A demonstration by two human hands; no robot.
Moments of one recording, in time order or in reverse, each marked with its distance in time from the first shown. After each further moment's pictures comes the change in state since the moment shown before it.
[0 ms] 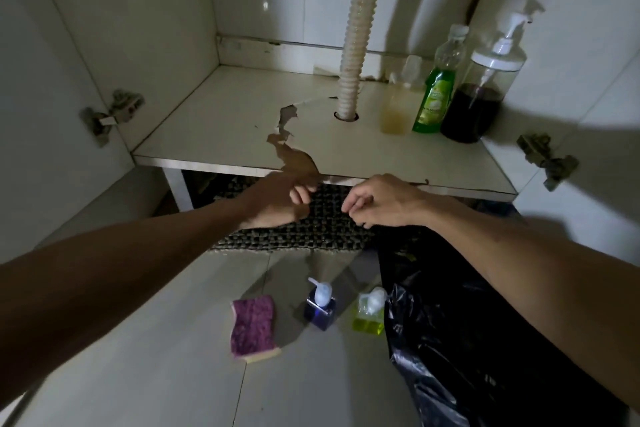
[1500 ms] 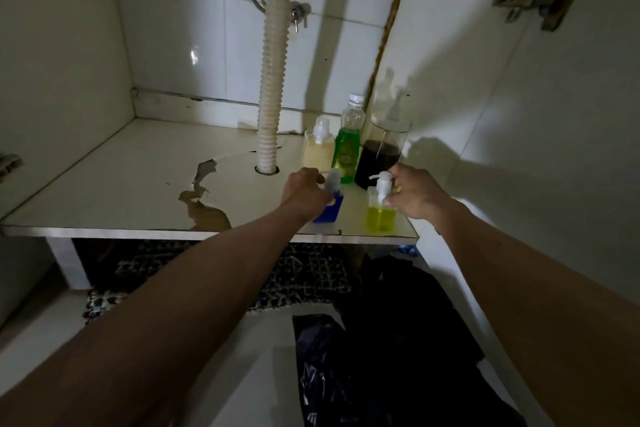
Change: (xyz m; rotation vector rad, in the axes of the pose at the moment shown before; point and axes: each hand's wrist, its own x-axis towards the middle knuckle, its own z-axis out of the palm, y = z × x) left_hand 0.147 0.140 0.050 -0.220 0.318 -0.124; right_hand -0.065 0.094 -0.140 -0.187 0.542 0.410
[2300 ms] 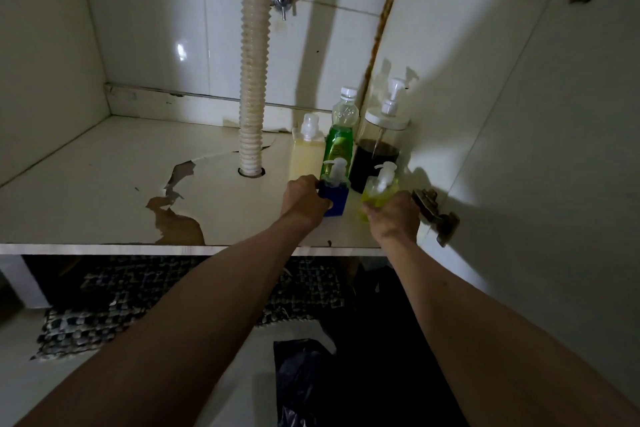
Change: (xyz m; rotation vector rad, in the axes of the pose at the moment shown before) left_hand 0.035 -0.011 0.046 0.038 0.070 0.034; right_hand 0.020 -0.002 0.076 0.417 0.353 0.397
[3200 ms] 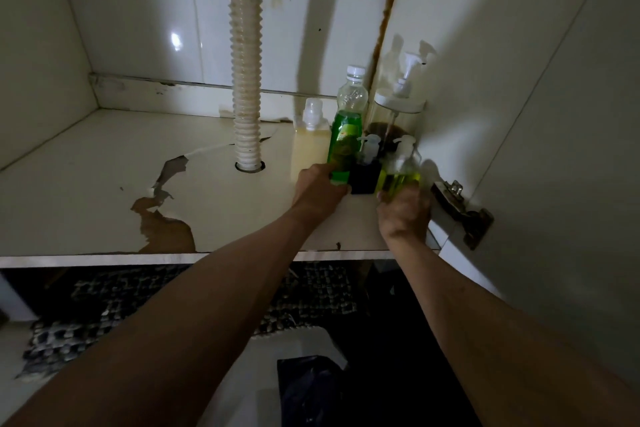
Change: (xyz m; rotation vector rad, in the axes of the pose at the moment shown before) left_hand 0.033 -0.003 0.028 -0.005 0.002 0.107; right_hand 0.032 0.016 0.037 0.025 0.109 -0.099
